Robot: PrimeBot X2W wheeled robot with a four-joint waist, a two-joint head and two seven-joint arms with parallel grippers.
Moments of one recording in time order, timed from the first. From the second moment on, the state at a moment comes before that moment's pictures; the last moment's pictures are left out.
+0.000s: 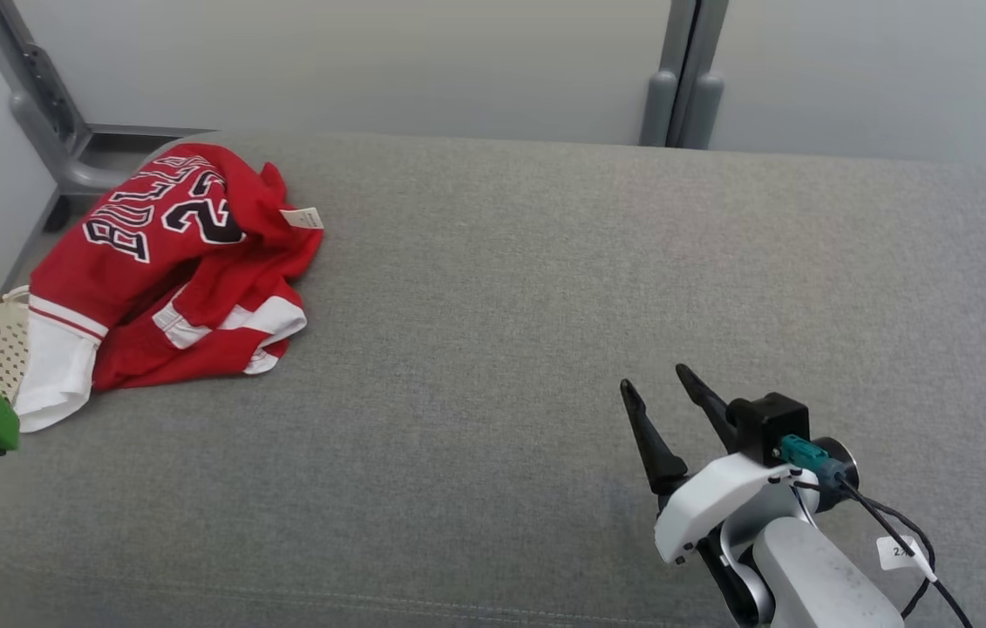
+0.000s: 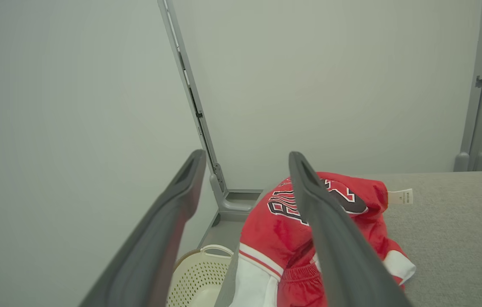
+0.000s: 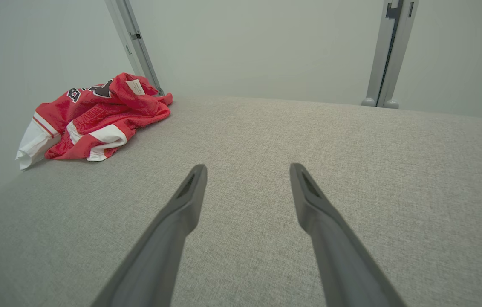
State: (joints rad) left arm -0.39 0.45 0.06 0.42 -0.24 -0.12 -0.16; right arm -0.30 -0.05 0.33 0.54 0.27 0.13 -0.26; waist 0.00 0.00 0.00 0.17
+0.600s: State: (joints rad) left arm -0.64 0.56 -0.10 0.67 -0.36 -0.13 -0.12; right arm -0.37 -0.05 0.31 0.54 0.25 0.13 -0.26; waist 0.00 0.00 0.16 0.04
